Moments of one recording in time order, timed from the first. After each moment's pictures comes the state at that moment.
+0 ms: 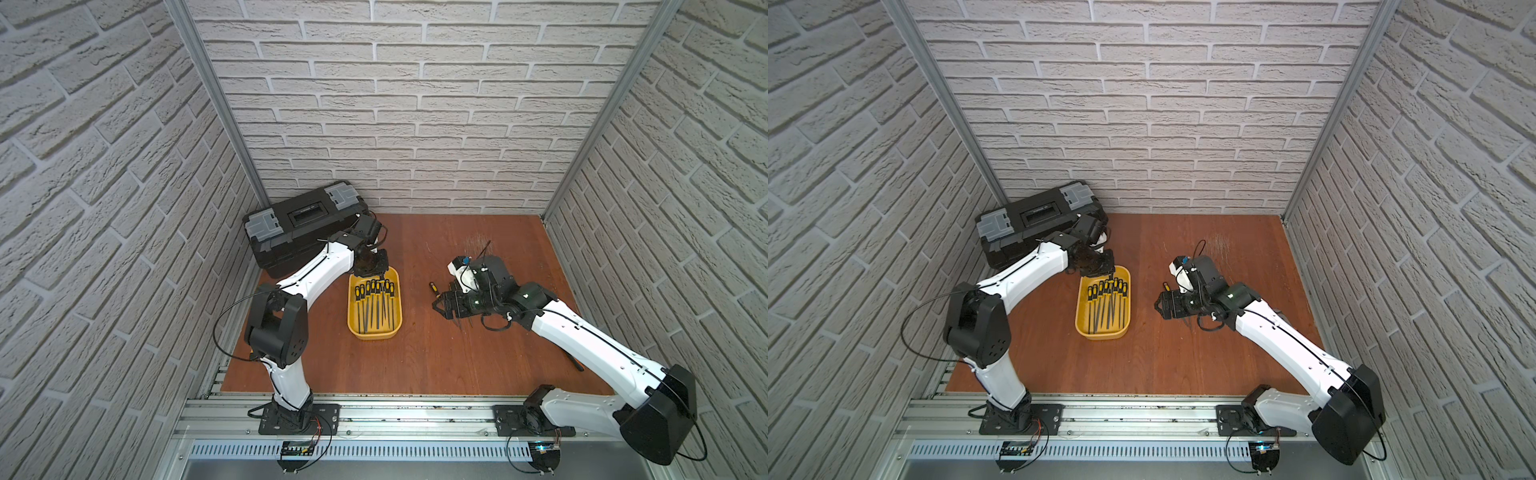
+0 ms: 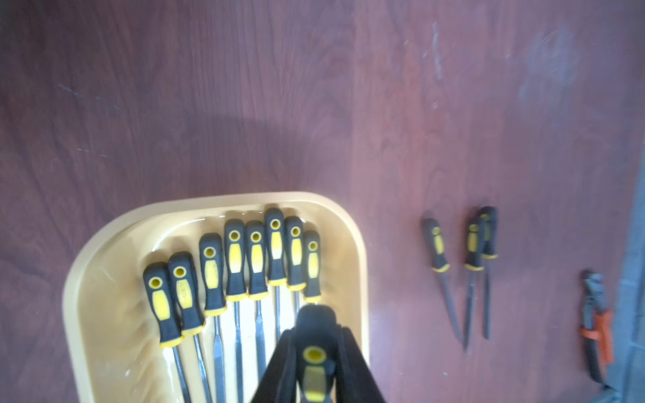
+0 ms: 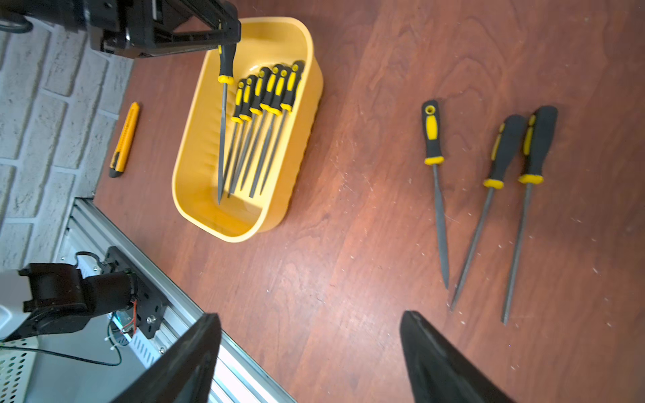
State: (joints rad) left arm -0.45 1.75 1.47 -0.78 0.17 -0.53; right arm 0.57 1.22 1.02 -0.70 -0.23 0.43
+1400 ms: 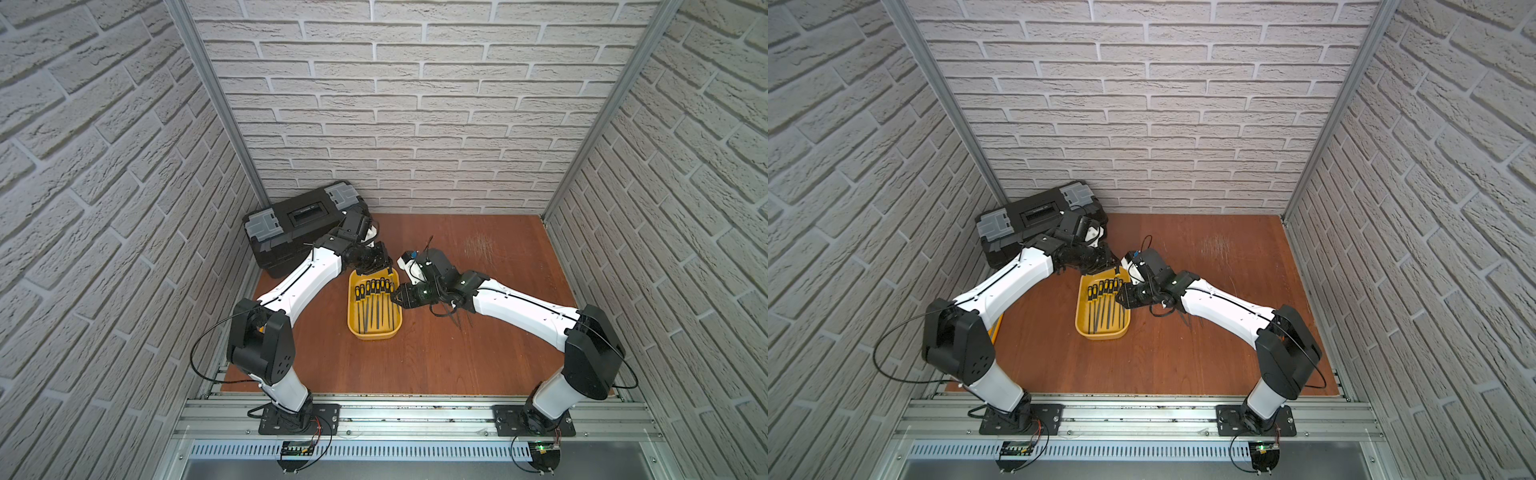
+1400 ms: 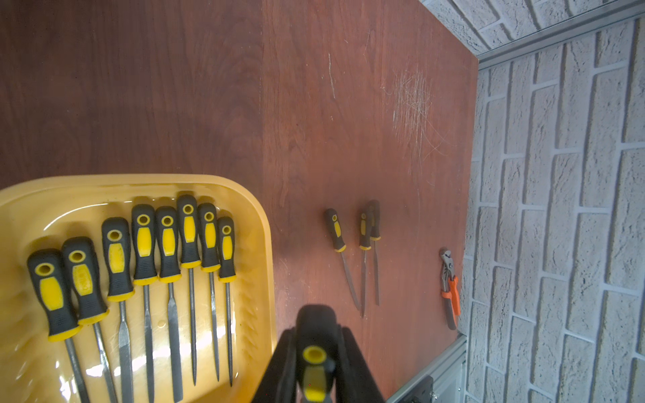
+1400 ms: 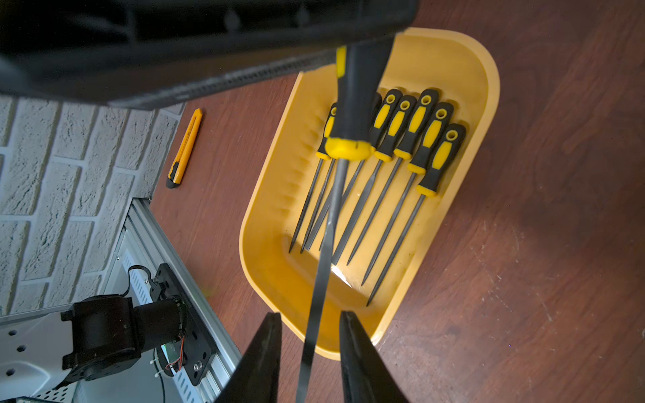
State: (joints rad) left arm -0.42 1.65 1.40 -0.67 0.39 -0.65; right arm 0.74 1.63 1.23 -0.43 -0.29 0.52
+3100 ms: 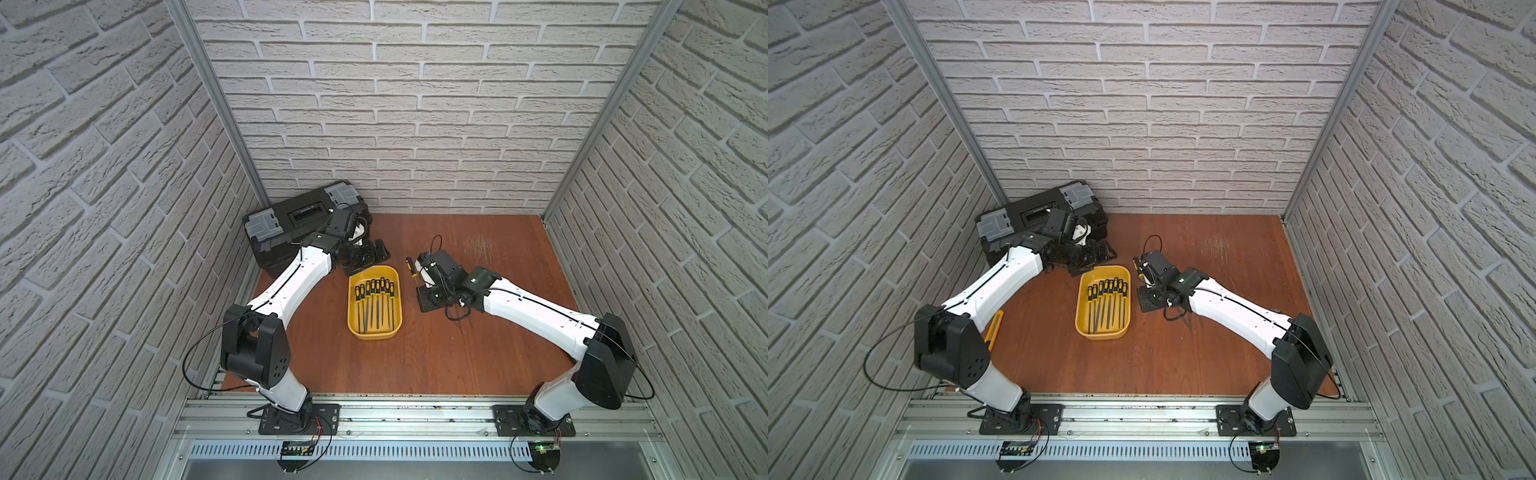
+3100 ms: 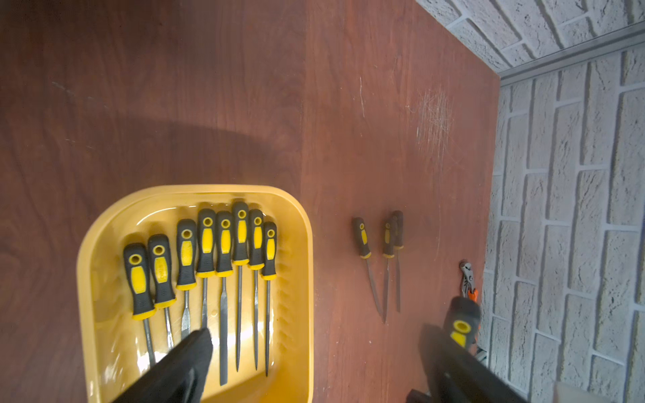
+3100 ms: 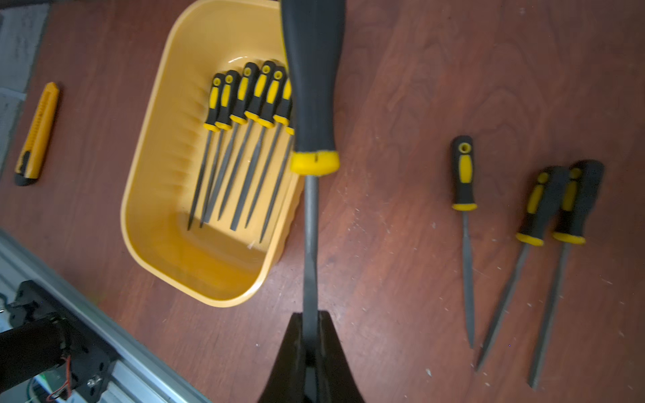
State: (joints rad) left arm -0.34 1.61 1.41 -0.75 0.36 -0.58; right arm 0.74 1.55 1.26 -0.76 0.03 0.46
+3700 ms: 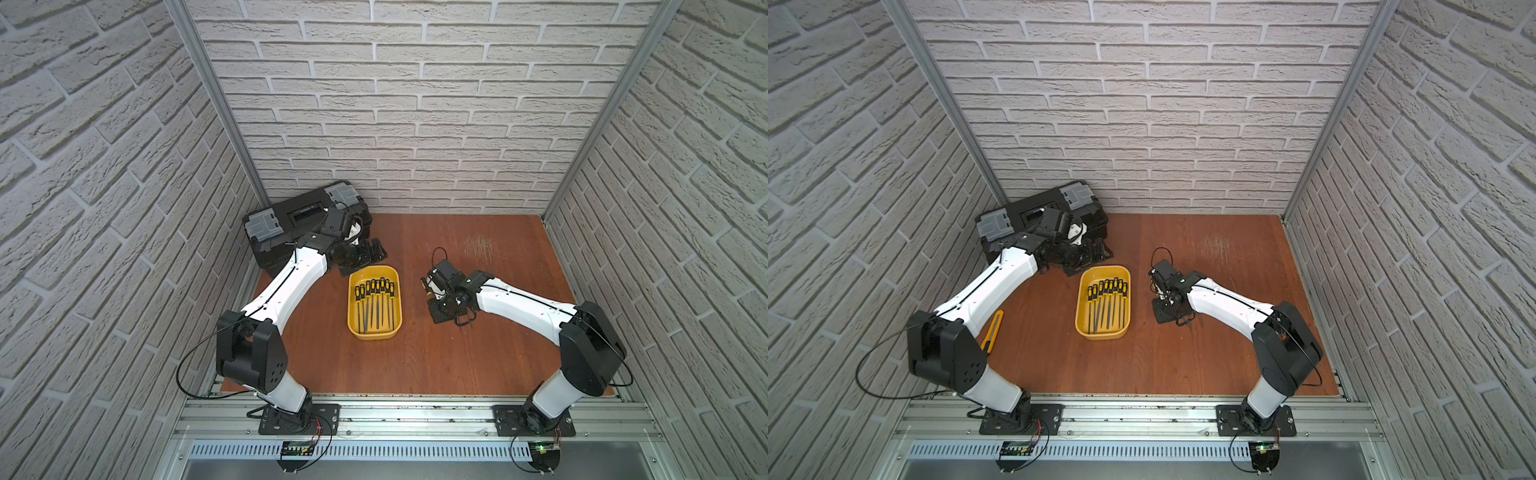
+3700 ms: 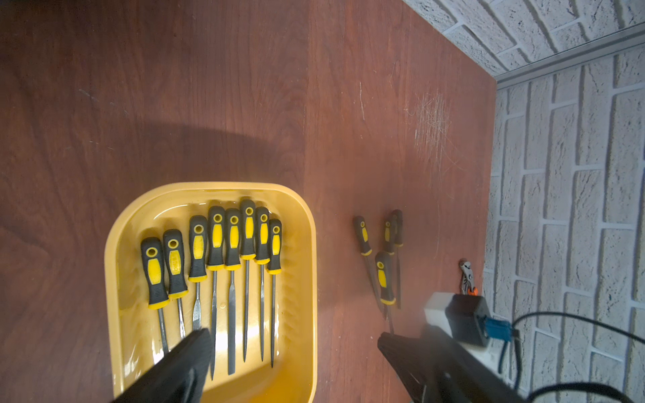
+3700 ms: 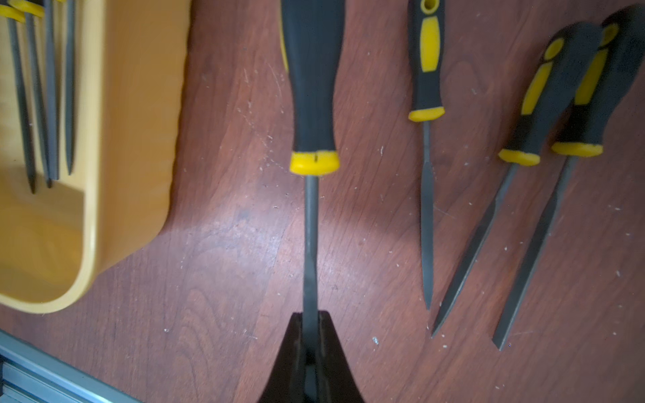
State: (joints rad) left arm -0.33 1.58 1.41 -0.78 0.36 -0.57; right arm 0.63 1.66 1.15 -0.79 -0.03 0.40
